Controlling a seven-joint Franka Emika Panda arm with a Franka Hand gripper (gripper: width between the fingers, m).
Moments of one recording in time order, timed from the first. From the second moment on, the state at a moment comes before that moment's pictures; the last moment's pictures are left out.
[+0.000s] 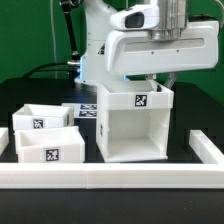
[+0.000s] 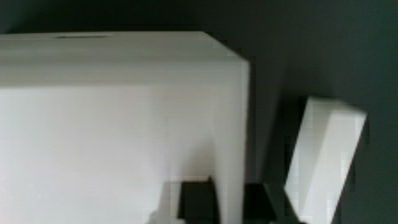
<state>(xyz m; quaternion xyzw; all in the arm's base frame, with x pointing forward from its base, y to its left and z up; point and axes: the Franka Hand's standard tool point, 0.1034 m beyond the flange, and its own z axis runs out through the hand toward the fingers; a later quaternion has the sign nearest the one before) 0.530 0.077 0.098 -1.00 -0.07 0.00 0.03</state>
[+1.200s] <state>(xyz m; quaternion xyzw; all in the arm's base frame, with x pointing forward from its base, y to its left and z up) 0.577 0.077 0.103 -0.97 0.23 -0.02 0.07</state>
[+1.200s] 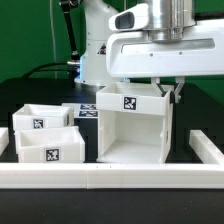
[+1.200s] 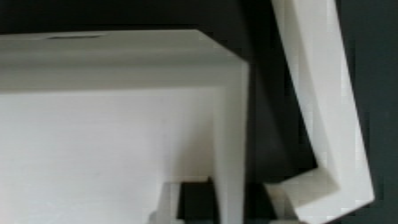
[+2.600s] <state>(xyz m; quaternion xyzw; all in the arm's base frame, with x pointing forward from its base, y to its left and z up) 0.590 0.091 0.100 -0.74 0.66 0.05 0.12</state>
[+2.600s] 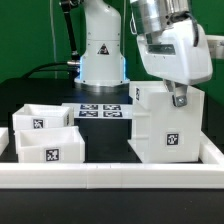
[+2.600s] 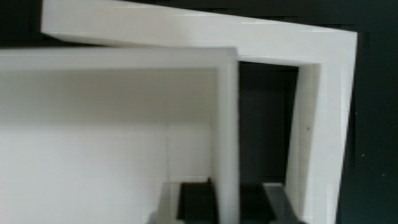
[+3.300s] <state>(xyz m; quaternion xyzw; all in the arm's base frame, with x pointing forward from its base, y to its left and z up) 0.633 0.099 0.100 -0.73 0.67 0.06 0.14</state>
